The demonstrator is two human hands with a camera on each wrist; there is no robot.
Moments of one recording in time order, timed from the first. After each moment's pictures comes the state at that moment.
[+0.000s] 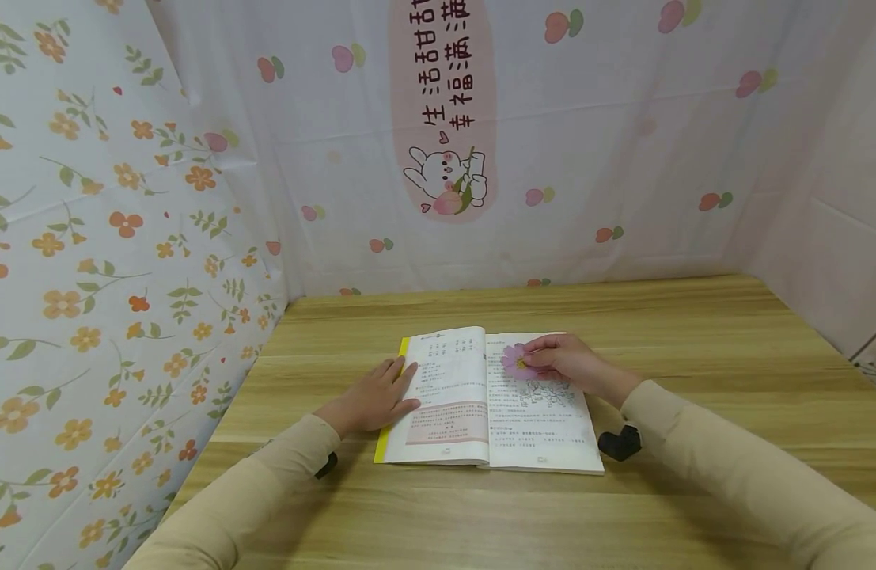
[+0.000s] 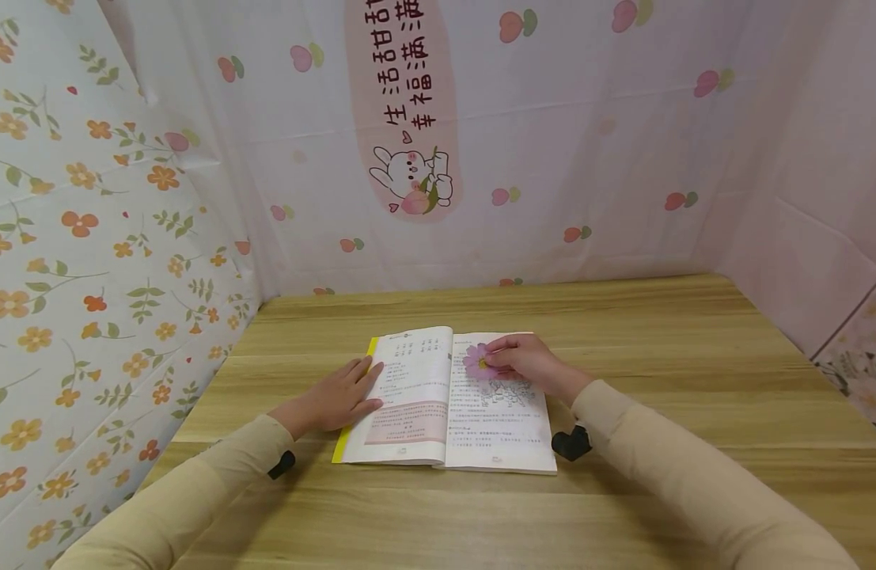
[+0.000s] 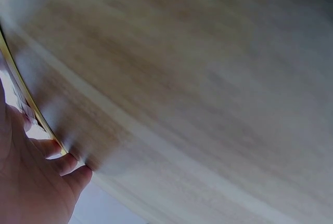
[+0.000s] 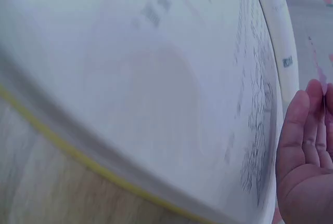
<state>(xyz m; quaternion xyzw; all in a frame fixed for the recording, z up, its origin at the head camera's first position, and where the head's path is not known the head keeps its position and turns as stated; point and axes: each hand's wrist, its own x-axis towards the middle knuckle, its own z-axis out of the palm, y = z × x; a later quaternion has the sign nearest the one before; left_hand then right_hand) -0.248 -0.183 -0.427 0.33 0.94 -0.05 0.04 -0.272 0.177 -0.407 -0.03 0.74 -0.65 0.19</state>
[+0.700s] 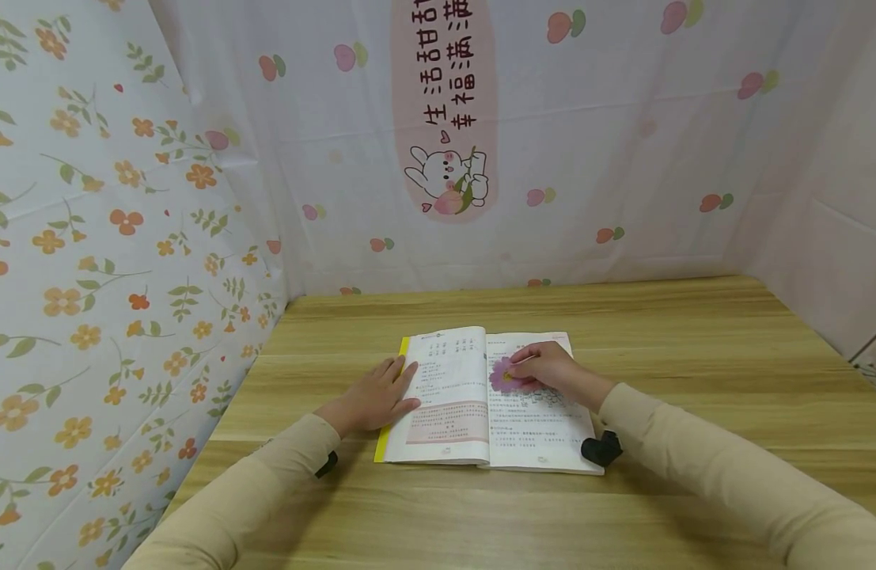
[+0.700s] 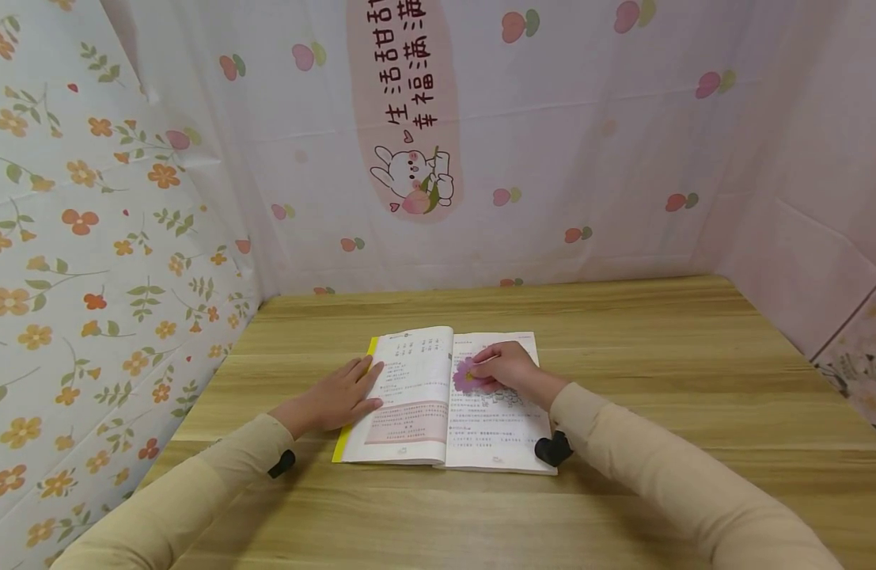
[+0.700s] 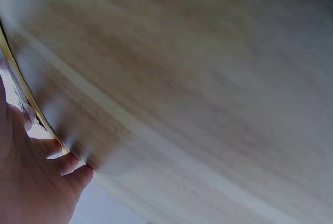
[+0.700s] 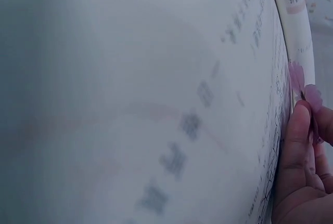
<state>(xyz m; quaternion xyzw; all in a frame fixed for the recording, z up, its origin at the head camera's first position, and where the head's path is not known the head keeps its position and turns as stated) -0.249 -0.183 -0.430 0.32 0.95 -0.03 0.04 -0.268 0.144 -0.415 0.01 0.81 -0.56 0.17</state>
